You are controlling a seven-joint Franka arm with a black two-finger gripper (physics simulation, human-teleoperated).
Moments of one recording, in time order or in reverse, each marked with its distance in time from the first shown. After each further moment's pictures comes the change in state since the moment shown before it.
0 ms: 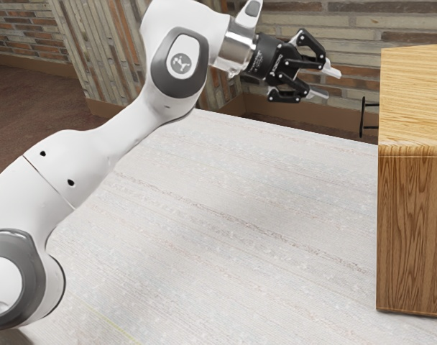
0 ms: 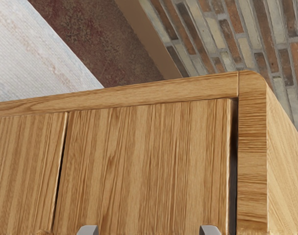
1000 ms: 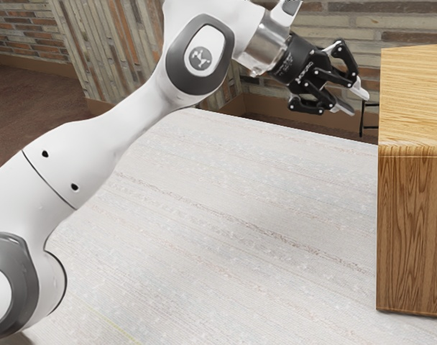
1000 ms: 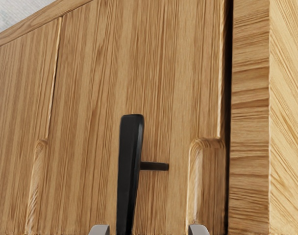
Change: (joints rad) arm -0.073 0.057 -0.001 -0.027 0.116 -0.121 -0.116
